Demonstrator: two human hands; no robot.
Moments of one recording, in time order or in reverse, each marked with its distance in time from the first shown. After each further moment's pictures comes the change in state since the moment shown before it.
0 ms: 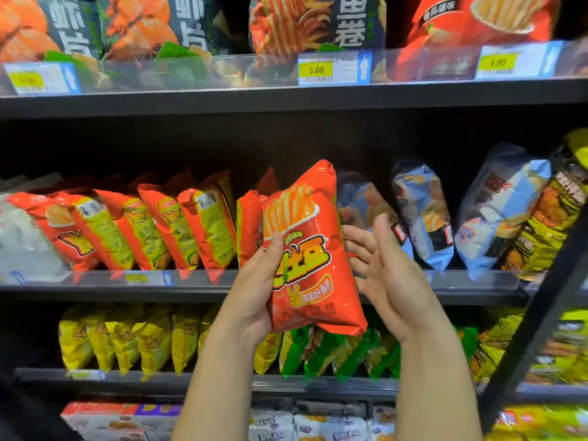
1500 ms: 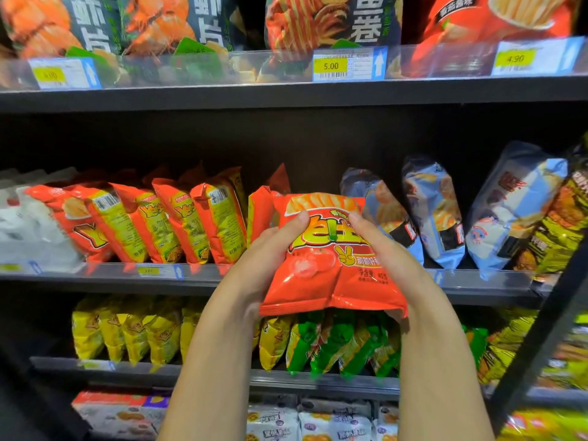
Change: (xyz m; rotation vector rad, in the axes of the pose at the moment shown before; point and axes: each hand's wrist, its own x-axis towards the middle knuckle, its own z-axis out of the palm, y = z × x) left_hand -0.008 0.043 0.008 0.254 -0.113 -0.018; right_hand 0.040 -0.012 0.021 0.163 -0.051 0.204
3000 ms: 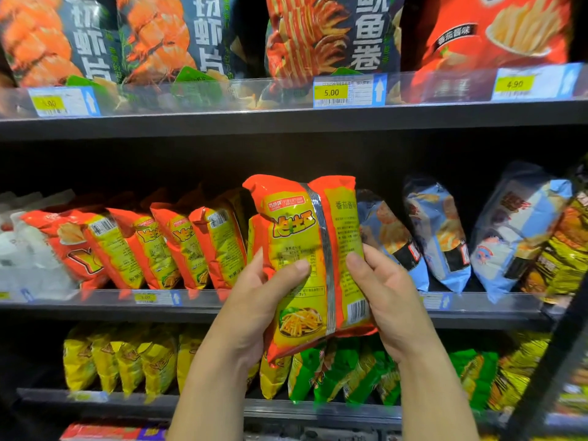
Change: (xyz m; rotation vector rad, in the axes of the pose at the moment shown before) left_hand -0.008 -0.019 -0.014 -0.128 -0.015 0.243; right_hand -0.026 0.028 -0.006 -0.251 -0.023 -0.385
